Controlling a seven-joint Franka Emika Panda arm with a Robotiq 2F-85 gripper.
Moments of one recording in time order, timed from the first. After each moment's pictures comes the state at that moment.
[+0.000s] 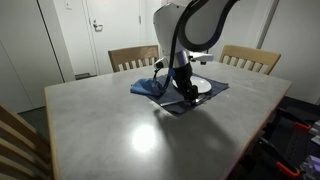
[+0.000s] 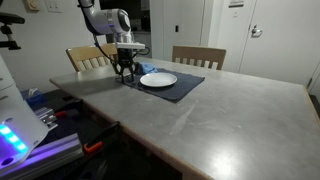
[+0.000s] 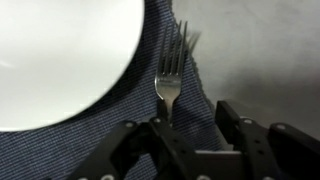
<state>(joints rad) 0.15 0.50 0.18 -2.16 -0.39 2.31 -0.60</state>
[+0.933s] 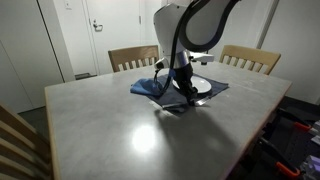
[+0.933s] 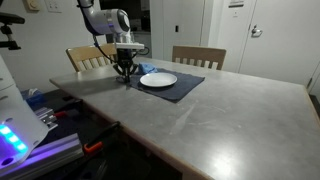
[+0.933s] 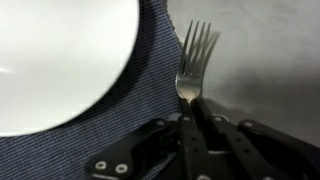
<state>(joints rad) 0.15 0.50 0.18 -2.17 -0.39 2.31 -0.57</state>
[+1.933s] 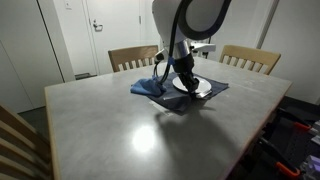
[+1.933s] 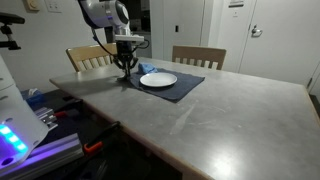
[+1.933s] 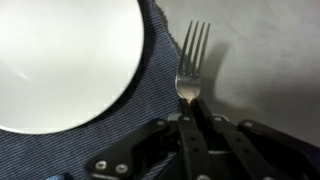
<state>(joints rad) 0.16 0.43 0.19 -2.17 -0.39 2.23 -0.57</state>
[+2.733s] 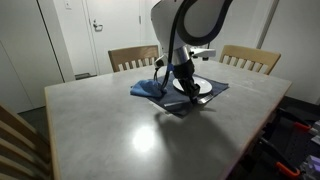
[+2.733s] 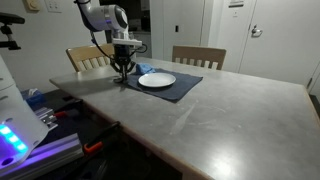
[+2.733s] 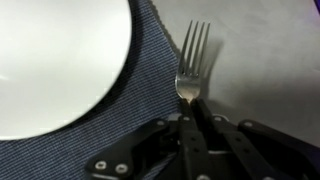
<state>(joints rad) 0.16 0.47 0.20 -2.16 -0.37 2.22 -0.57</state>
